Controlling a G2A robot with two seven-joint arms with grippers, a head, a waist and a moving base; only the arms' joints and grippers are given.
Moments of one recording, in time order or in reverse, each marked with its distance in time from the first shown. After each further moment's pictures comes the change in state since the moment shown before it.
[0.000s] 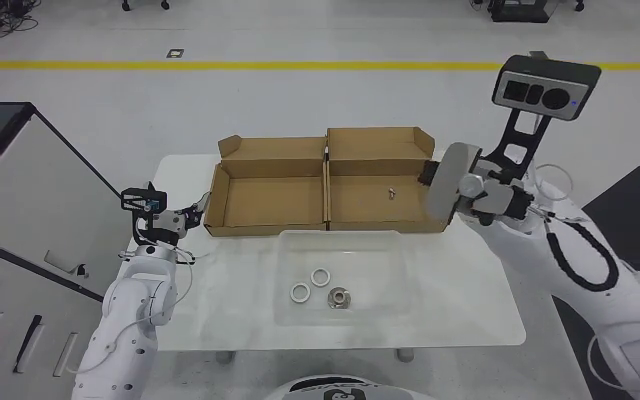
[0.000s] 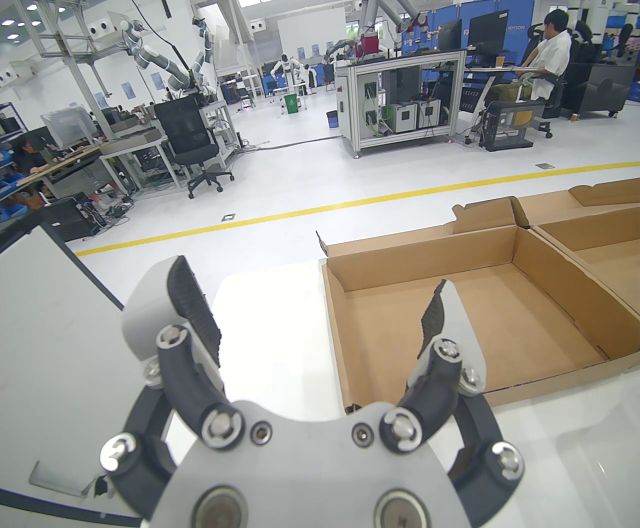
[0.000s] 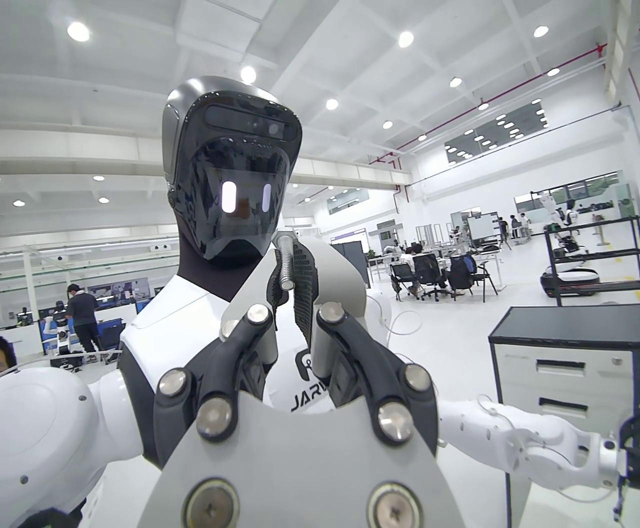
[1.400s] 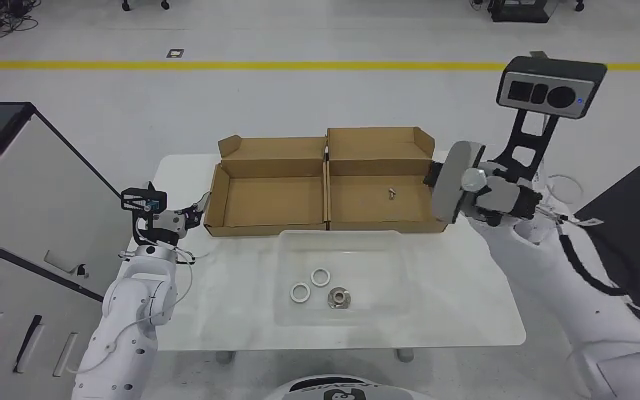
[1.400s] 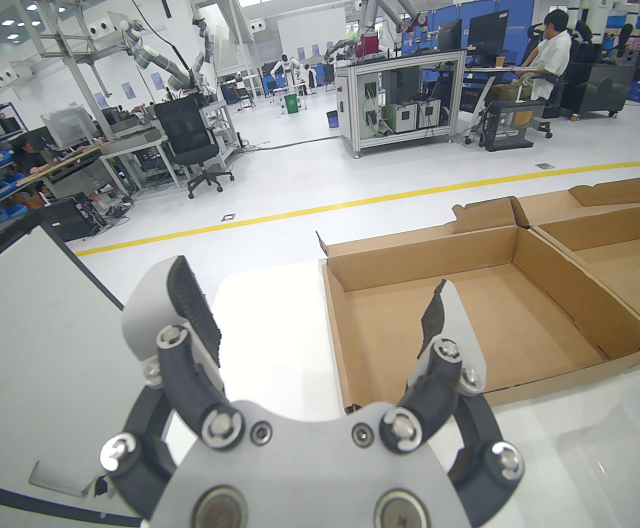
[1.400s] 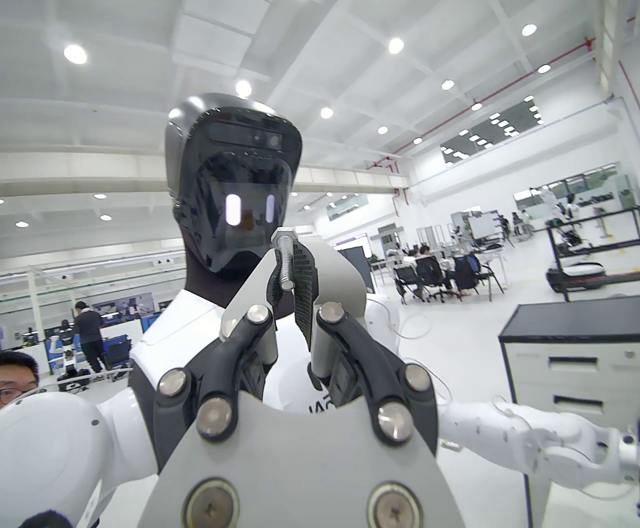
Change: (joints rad) left arm 0.000 0.000 0.000 0.000 0.000 0.000 0.000; right arm -0.183 -0.097 0.229 -0.054 -0.089 0.223 0.052
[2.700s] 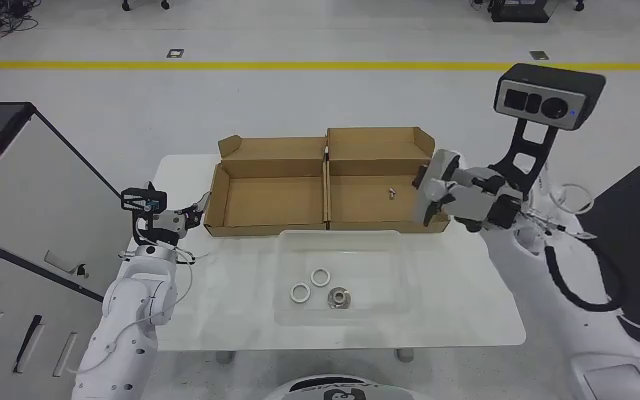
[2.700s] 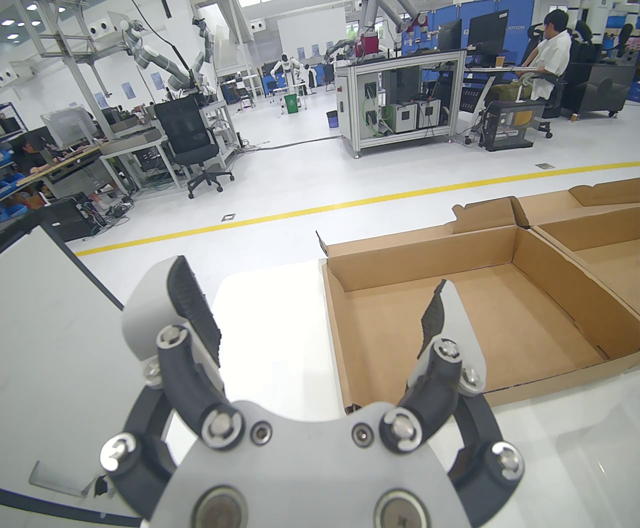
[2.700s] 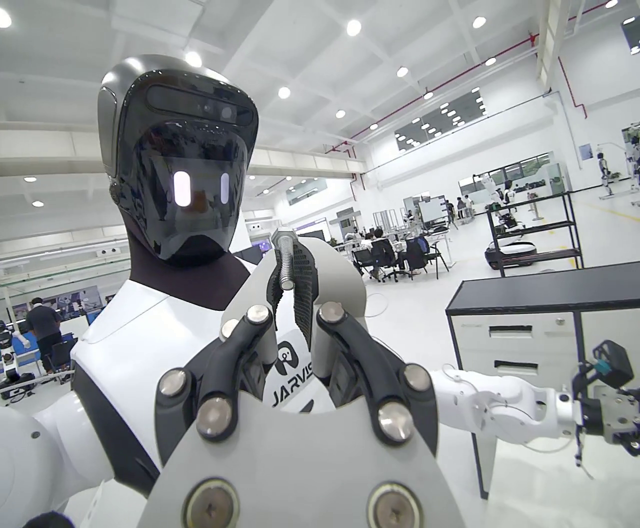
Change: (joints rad) left arm 0.000 0.000 0.000 0.000 0.000 0.000 0.000; right arm -0.090 -0.075 0.106 -0.033 -0.123 0.074 0.005
